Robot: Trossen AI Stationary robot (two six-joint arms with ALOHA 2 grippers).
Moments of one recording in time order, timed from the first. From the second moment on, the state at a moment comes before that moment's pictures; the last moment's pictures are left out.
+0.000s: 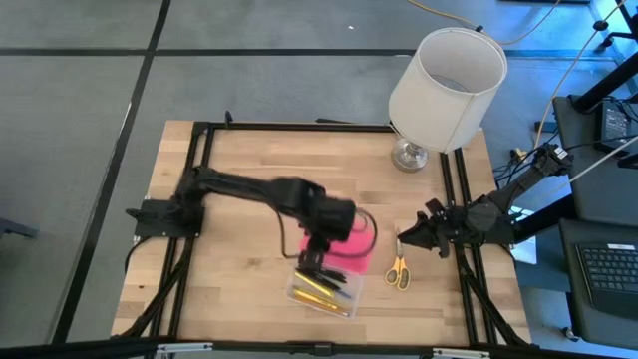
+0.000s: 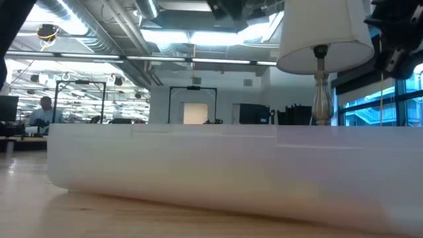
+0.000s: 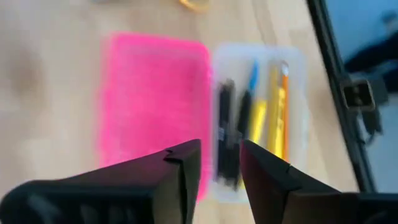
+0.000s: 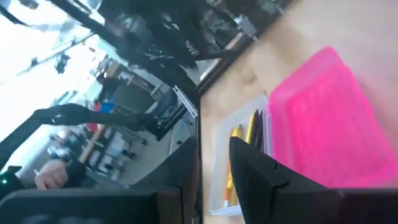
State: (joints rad) left arm -0.17 2.05 2.11 -1.22 0.14 0.04; right arm 0.63 0.51 0.22 0.17 0.42 0.97
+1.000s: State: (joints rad) left arm -0.13 0.94 0.78 -0.12 0.07 -0.16; right arm 0.66 1.35 0.95 -0.75 0.14 2.09
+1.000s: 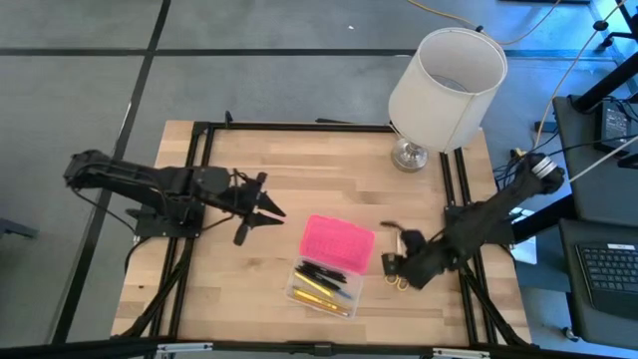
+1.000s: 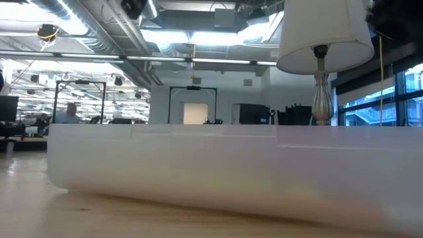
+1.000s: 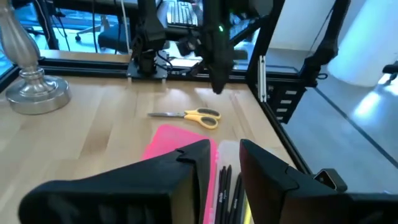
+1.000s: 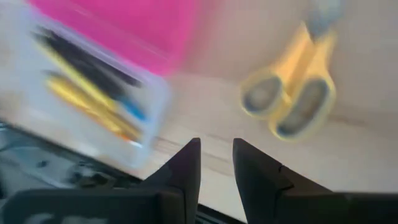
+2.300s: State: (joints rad) left arm -0.14 0.88 0.74 -0.14 0.10 -0.14; right arm 0.69 1.52 0.96 -0.78 0.07 2.32
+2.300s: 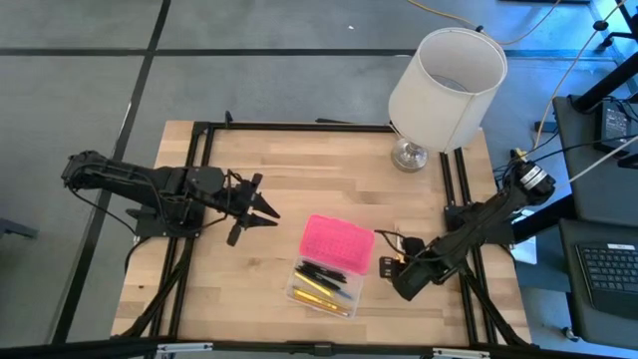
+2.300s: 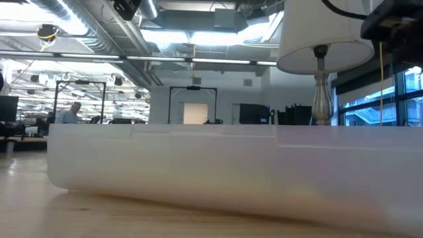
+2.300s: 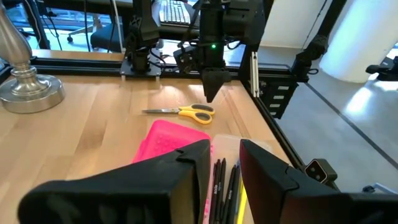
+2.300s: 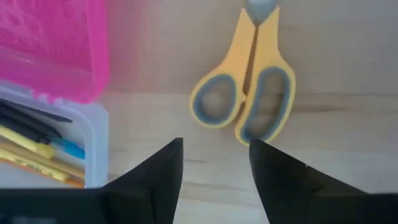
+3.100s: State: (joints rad) left arm -0.14 0.88 0.74 -0.14 0.10 -0.13; right arm 0.68 1.68 0.96 -0.76 0.03 2.30
